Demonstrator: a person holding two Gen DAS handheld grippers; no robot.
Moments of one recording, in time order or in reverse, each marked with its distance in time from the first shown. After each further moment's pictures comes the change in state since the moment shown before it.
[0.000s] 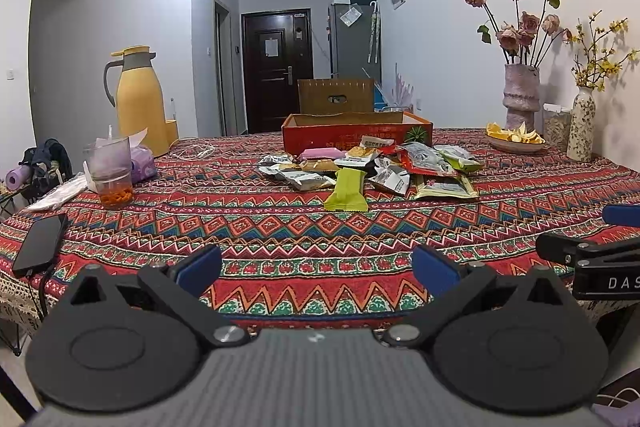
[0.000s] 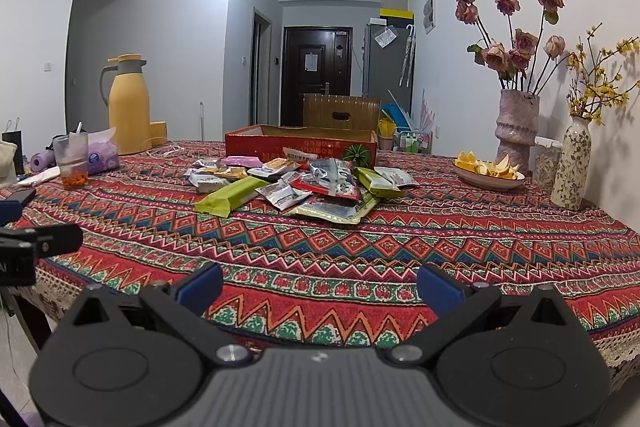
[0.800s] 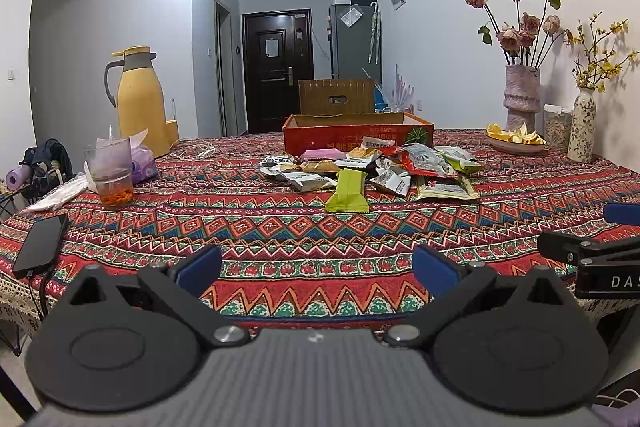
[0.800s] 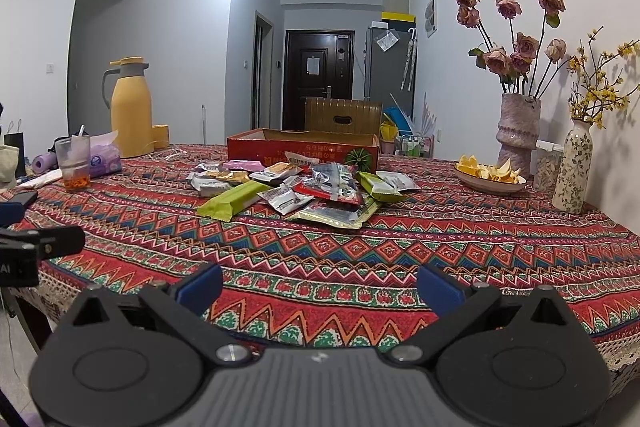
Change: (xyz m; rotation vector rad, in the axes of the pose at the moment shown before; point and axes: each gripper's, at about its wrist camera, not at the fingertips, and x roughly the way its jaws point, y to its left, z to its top) left arm -0.001 -0.001 0.000 0.008 -0.002 -0.006; right arm -0.001 0.001 0.001 -0.001 -0.007 0.003
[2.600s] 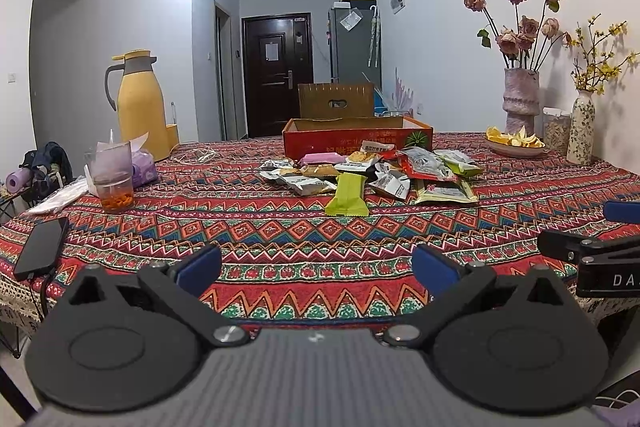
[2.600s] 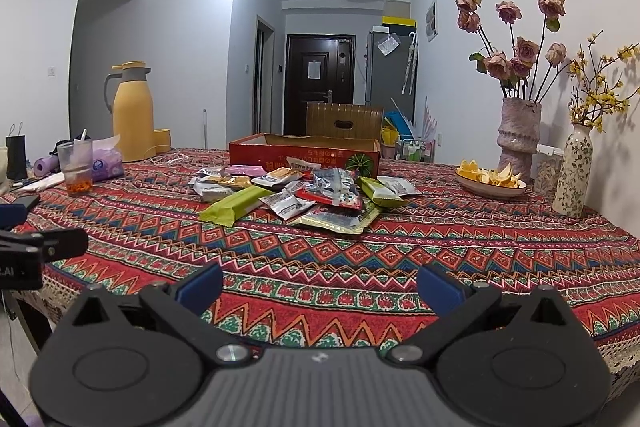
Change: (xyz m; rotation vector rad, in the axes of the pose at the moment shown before) left arm -0.001 -0.001 0.001 0.005 -0.015 0.005; right arm -0.002 0.001 0.001 -0.003 -0.014 0.003
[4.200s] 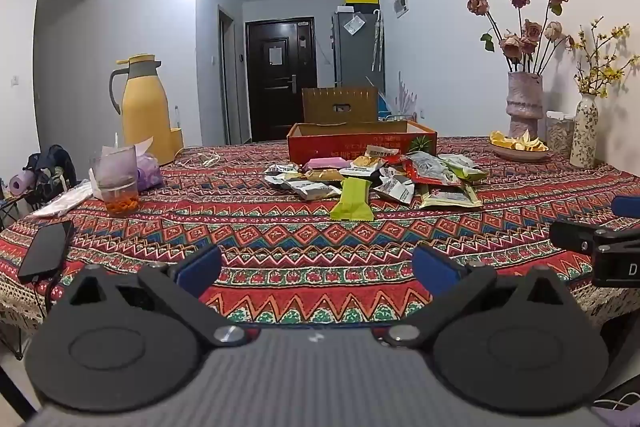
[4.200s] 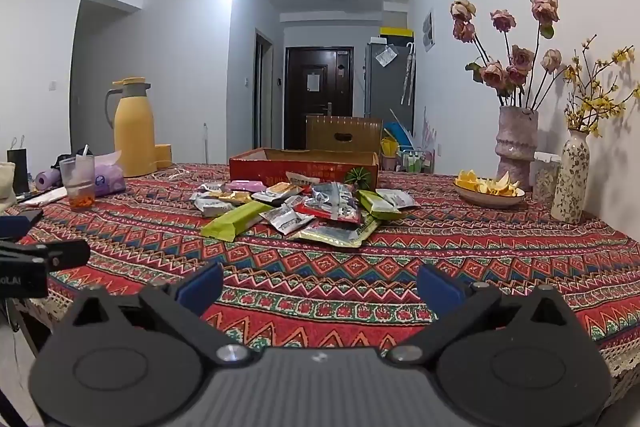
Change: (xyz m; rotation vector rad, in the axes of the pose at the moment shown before) left arm -0.002 0.002 0.000 0.007 -0.011 0.012; right arm -0.006 -0.003 0.002 0.023 -0.060 0.002
